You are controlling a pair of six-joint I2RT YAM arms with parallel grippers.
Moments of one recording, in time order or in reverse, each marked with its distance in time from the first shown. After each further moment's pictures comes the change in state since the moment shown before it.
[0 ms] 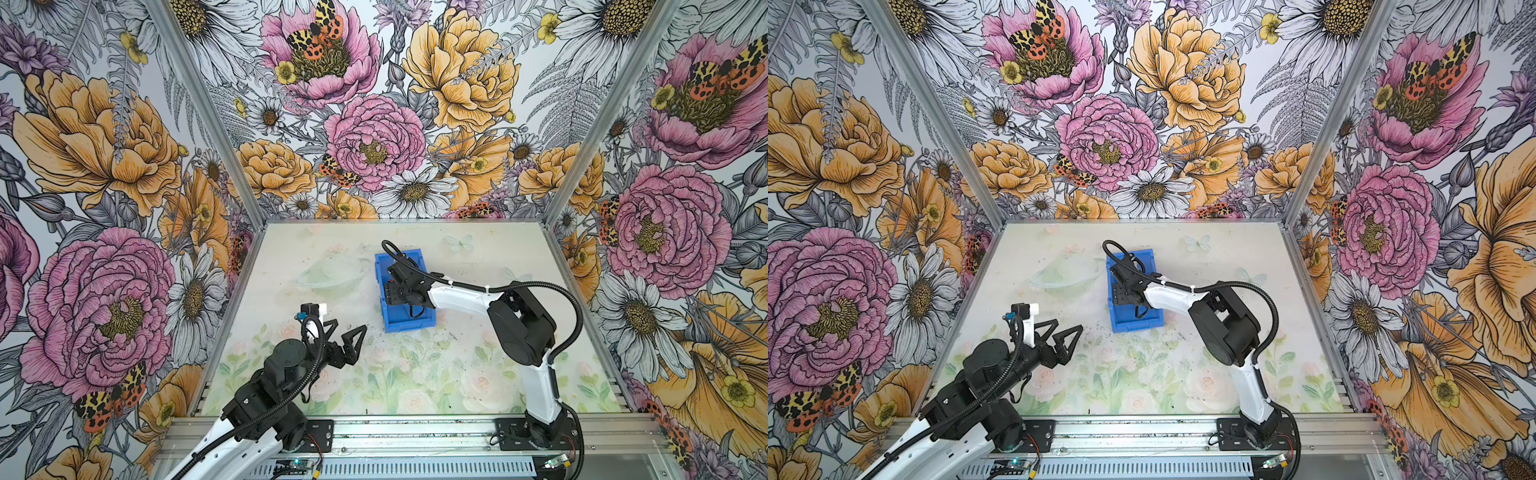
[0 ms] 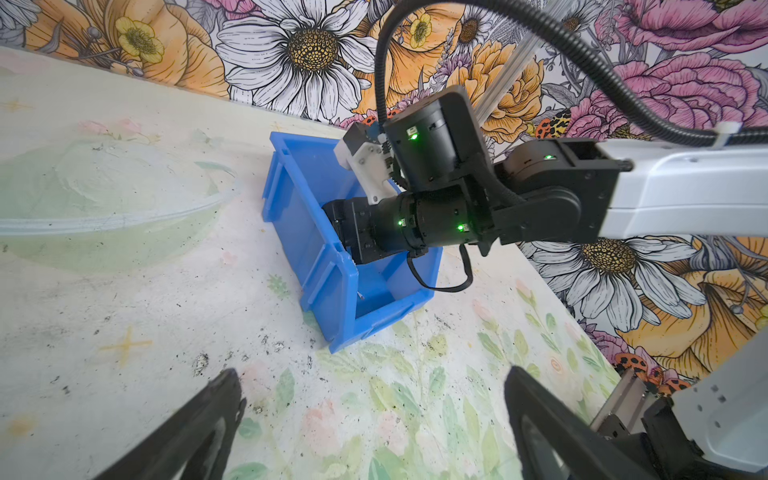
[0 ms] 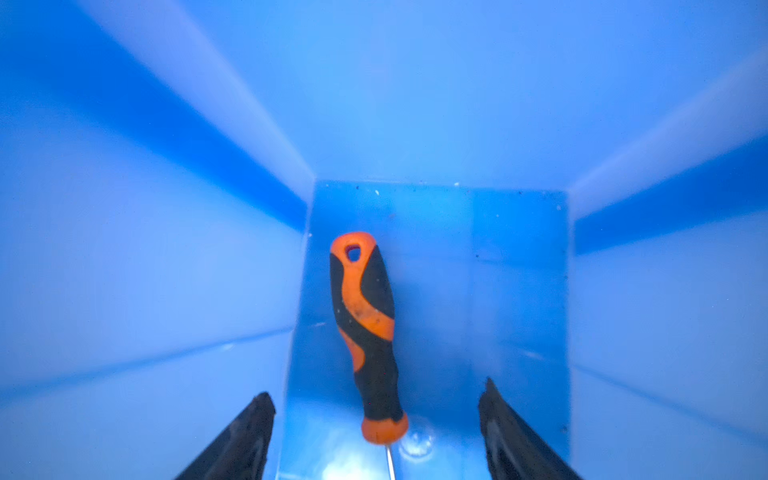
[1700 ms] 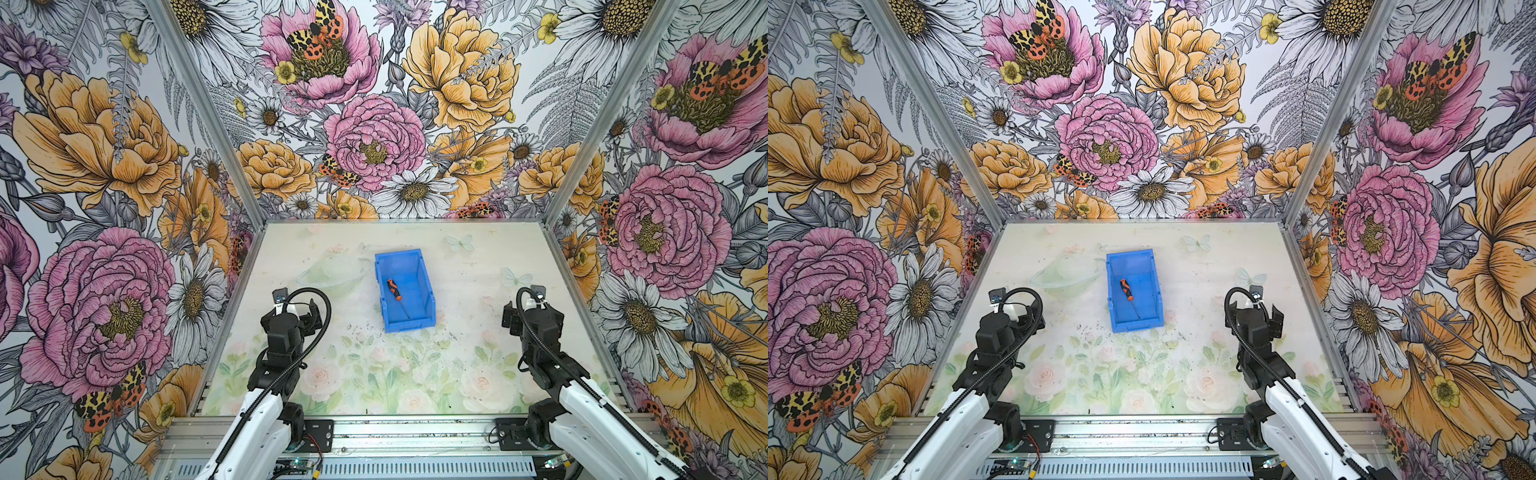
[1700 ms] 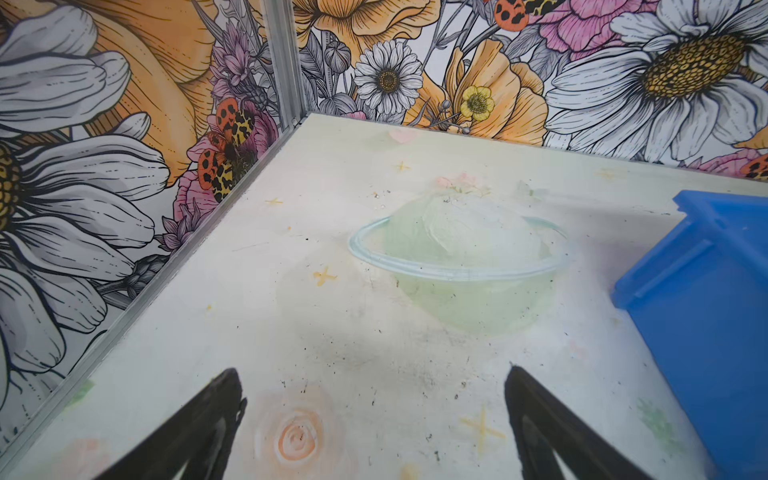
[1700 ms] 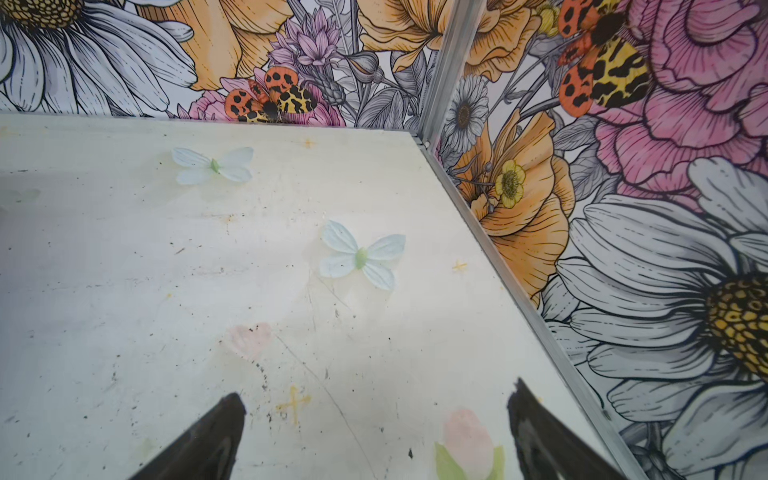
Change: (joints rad) left arm 0.592 0.390 -0.167 0.463 -0.232 0.366; right arm -0.544 -1.280 -1.158 0.365 0.331 -0.438
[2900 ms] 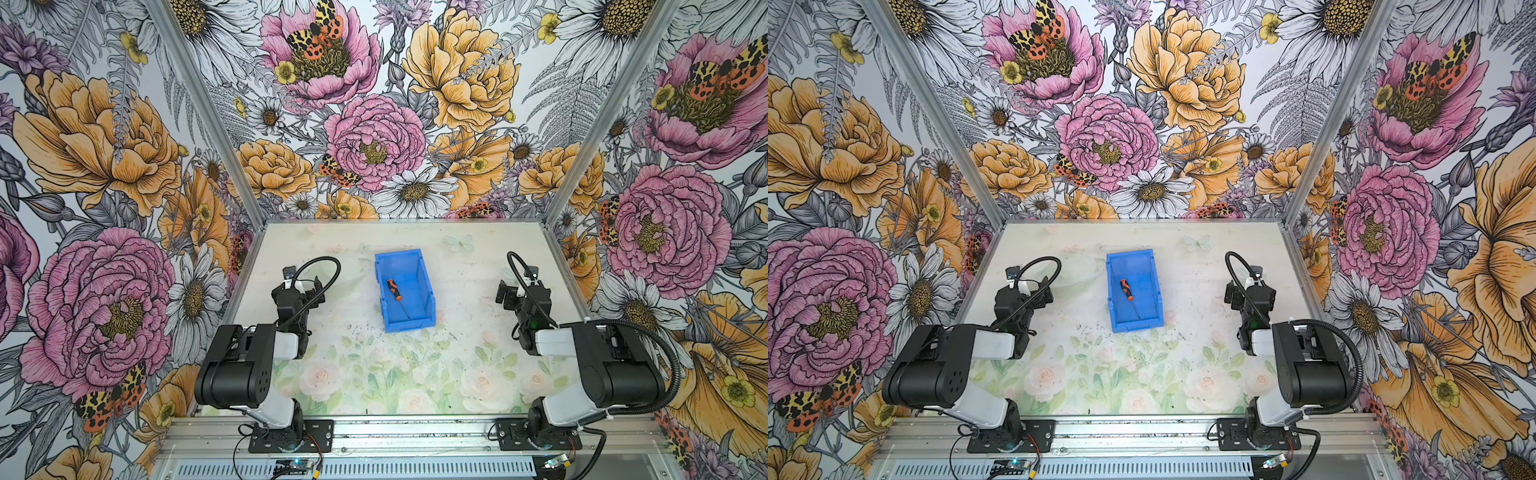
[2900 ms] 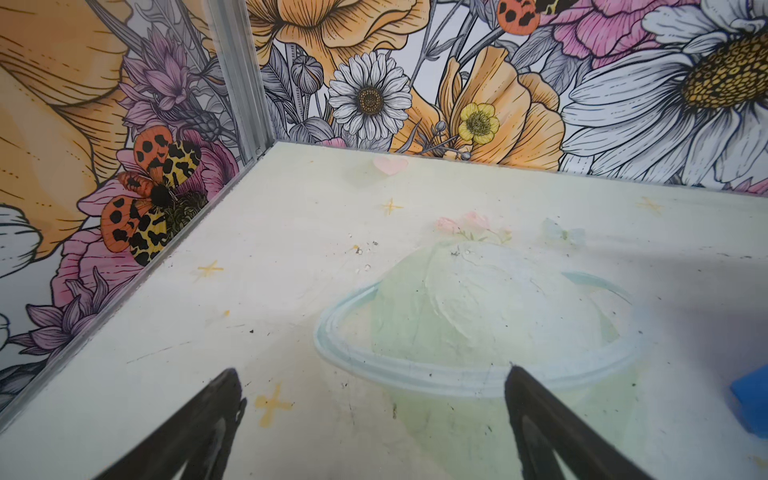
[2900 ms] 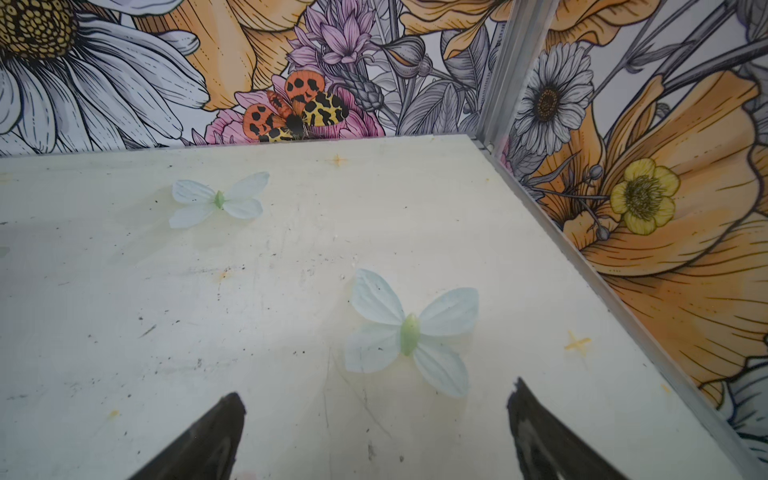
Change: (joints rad) left arm 0.127 0.861 0.116 0.853 0.183 0.083; right arm -0.247 0.785 0.094 0.797 -0.359 -0.035
